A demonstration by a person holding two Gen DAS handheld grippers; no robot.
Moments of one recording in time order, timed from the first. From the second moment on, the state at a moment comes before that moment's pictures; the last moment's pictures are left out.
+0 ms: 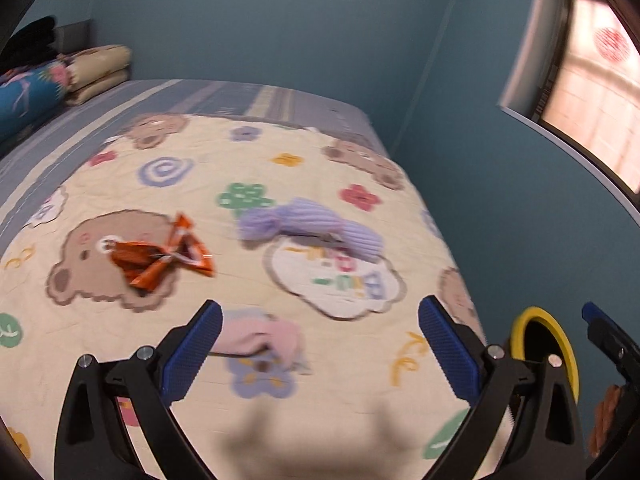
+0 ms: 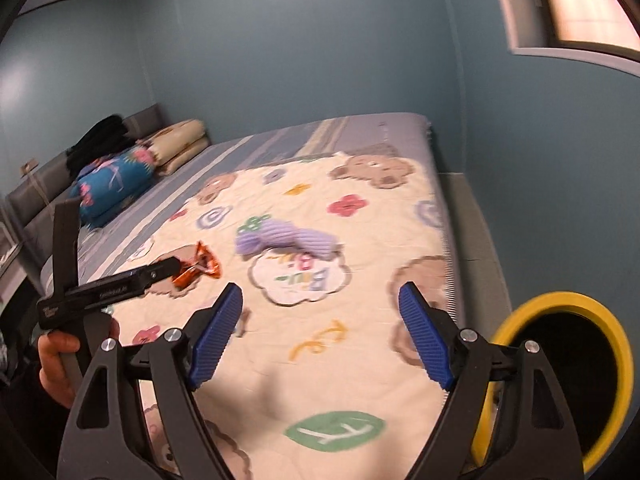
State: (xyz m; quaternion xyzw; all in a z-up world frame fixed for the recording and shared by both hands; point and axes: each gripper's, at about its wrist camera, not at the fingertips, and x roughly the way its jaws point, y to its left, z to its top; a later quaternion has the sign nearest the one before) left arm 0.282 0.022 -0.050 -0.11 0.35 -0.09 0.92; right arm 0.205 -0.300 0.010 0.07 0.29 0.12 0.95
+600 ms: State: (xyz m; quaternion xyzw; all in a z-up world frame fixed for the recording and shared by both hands) left arm 0.324 0.145 -0.112 -0.14 0.38 0.01 0.92; right arm 0.284 -0.151 -0.068 -0.01 0.37 0.23 0.90
